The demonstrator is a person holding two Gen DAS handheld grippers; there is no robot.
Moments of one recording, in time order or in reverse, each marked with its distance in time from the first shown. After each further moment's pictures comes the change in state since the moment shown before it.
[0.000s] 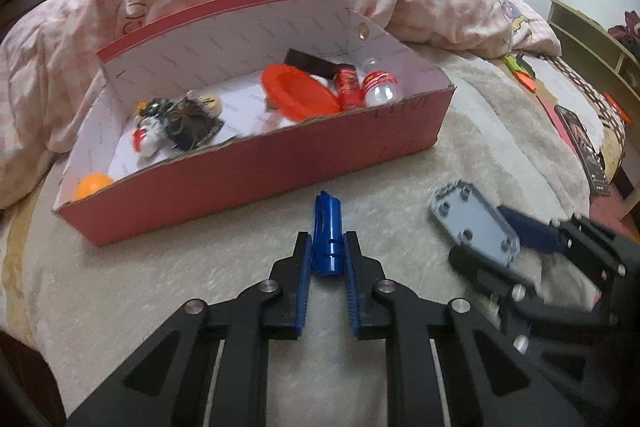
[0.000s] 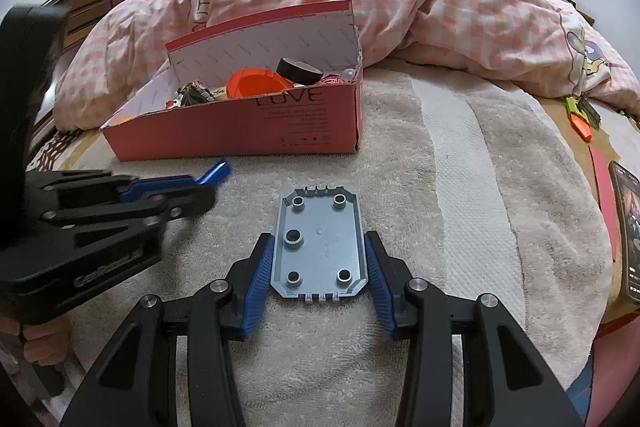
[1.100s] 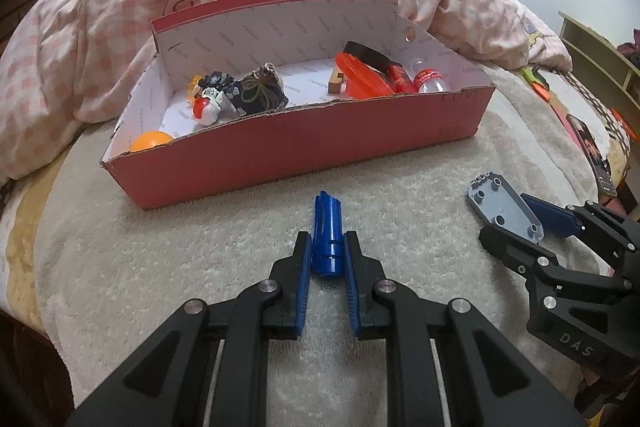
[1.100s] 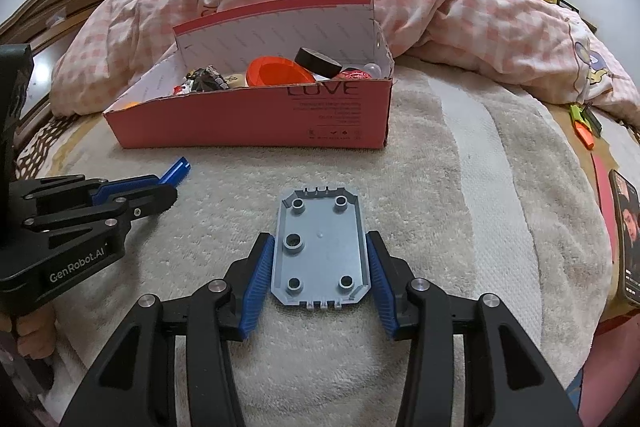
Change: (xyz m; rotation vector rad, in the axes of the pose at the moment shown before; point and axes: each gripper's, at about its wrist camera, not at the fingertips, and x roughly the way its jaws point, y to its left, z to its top) left arm -0.014 0.041 -0.024 -0.059 -0.031 0.012; right arm 0.005 0.025 0.001 -0.033 0.034 -0.033
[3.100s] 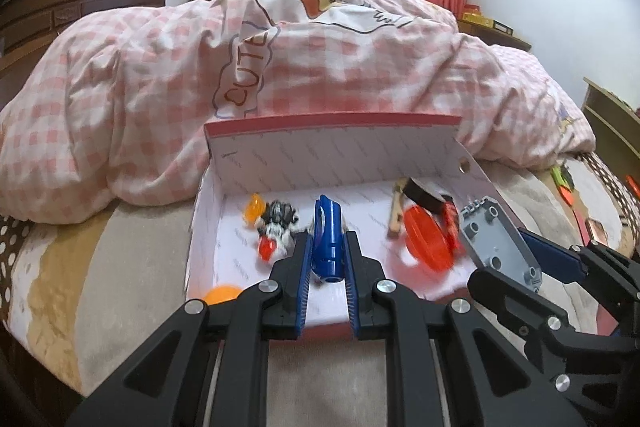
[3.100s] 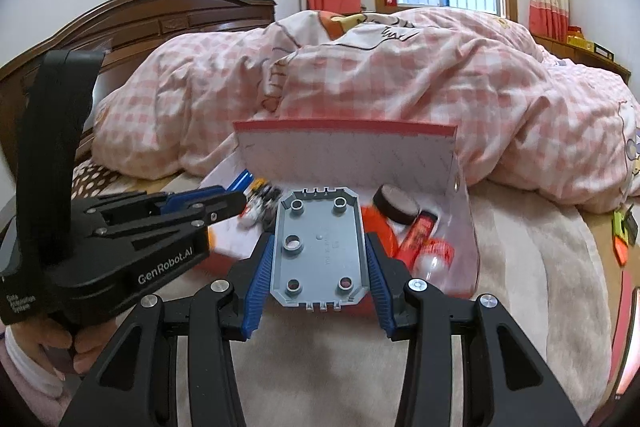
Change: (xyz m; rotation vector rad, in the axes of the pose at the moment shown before) left arm -0.015 0.050 0.091 -0.121 -0.174 0.063; right arm -0.006 0.038 0.104 -0.069 -0.179 0.152
